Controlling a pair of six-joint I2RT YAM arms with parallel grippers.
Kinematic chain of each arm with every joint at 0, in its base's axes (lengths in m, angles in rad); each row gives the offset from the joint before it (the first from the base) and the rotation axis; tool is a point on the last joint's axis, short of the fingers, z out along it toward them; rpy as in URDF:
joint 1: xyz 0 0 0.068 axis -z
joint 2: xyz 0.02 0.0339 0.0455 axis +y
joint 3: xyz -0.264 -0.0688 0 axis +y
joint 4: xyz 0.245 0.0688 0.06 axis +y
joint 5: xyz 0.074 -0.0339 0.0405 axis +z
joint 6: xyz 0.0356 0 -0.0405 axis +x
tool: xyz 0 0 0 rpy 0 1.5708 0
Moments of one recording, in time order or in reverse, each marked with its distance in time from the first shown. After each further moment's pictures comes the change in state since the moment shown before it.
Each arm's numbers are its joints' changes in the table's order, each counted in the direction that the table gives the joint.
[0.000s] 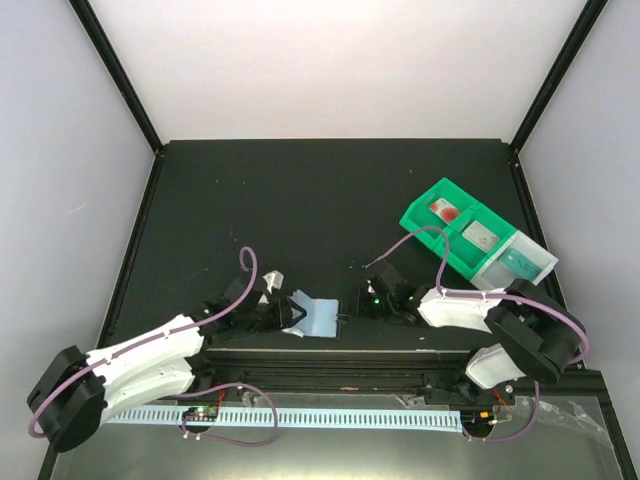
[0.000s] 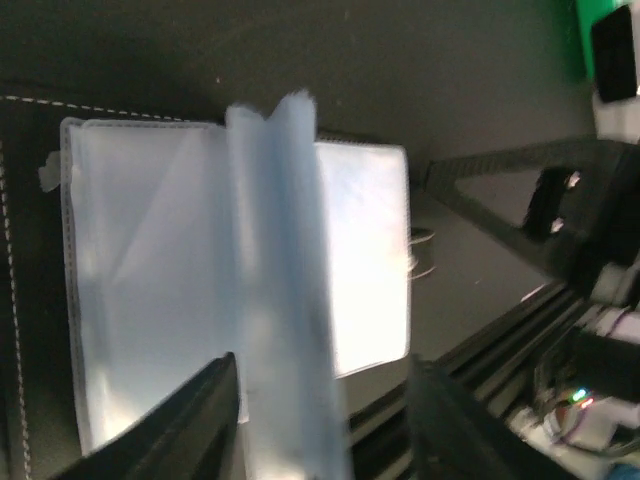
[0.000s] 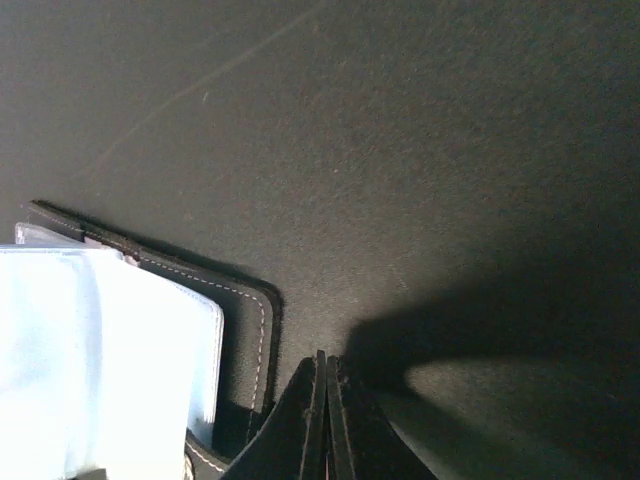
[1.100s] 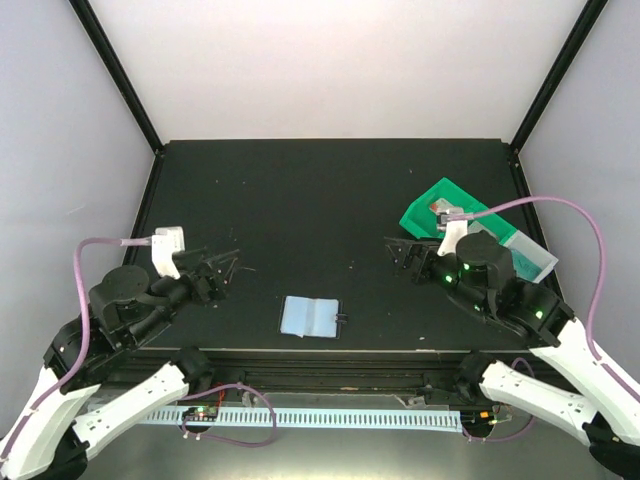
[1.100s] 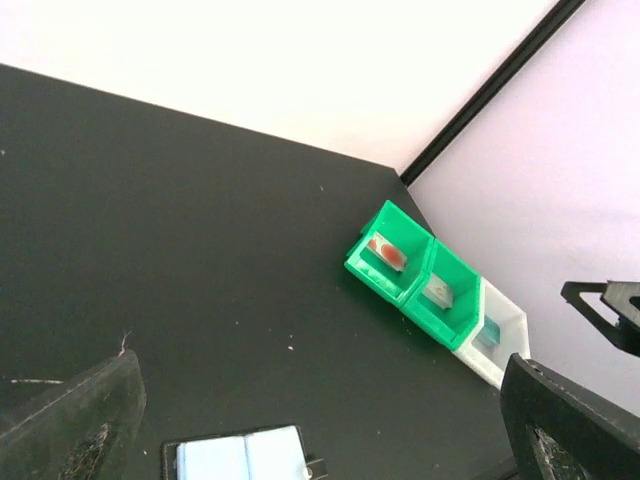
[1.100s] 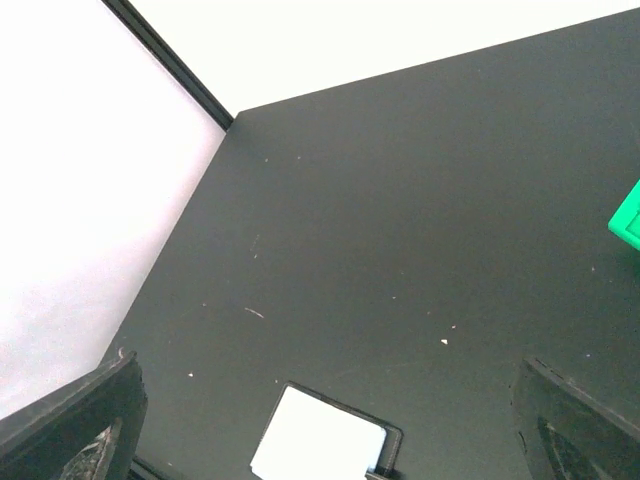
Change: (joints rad) left arm 0.000 -0.452 -0.766 0.717 0.485 0.312; right arm 0.000 -0.716 -0.535 0.755 -0.358 -0.260
